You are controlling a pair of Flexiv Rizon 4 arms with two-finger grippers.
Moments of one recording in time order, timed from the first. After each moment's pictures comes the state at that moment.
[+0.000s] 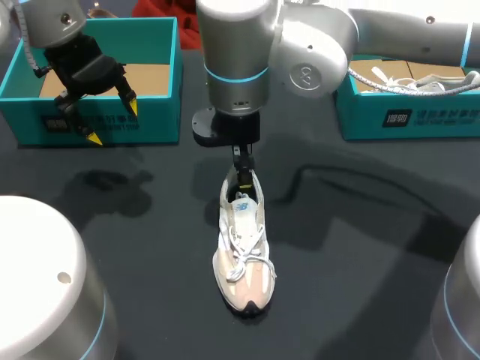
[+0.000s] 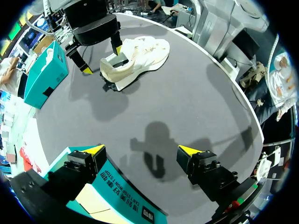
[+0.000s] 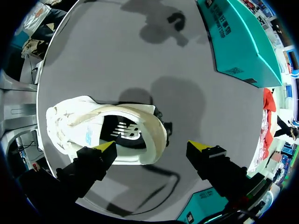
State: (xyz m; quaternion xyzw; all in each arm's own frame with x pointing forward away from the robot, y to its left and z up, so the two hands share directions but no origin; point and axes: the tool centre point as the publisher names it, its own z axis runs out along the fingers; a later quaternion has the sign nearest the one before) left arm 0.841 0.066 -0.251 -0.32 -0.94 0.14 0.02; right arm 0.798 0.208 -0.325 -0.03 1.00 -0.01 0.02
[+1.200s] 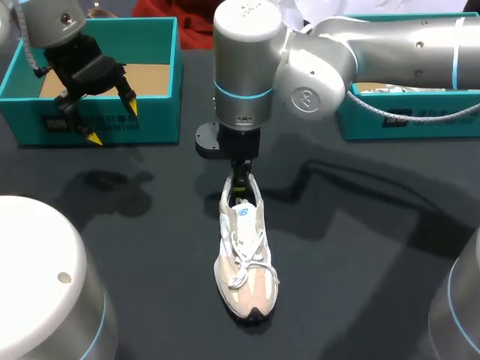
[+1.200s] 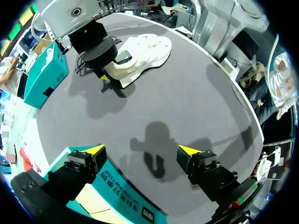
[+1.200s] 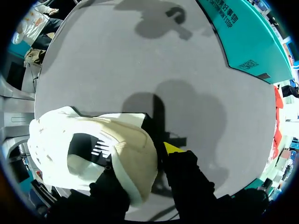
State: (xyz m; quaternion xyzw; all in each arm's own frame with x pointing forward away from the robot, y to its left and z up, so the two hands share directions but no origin) left arm 0.841 0.066 -0.251 -0.32 -0.94 0.14 0.02; right arm 0.796 0.218 -0.376 -0.01 1.00 0.03 -0.01
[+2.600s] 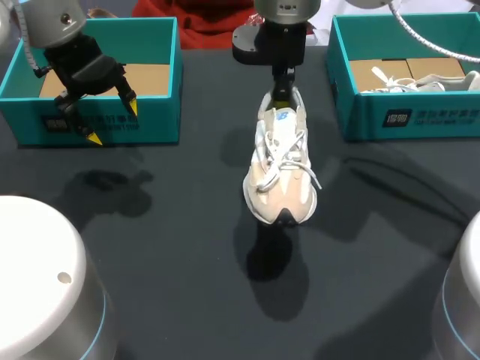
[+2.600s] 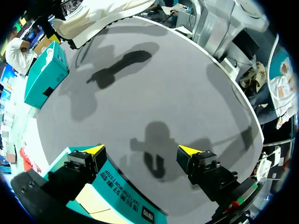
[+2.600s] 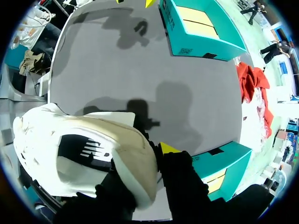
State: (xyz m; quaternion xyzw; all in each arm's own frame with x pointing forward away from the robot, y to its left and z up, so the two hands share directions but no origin) left arm 0.841 0.066 -0.251 -0.32 -0.94 0.14 0.02; right arm 0.850 0.136 -0.202 0.05 1.00 -0.01 0.02
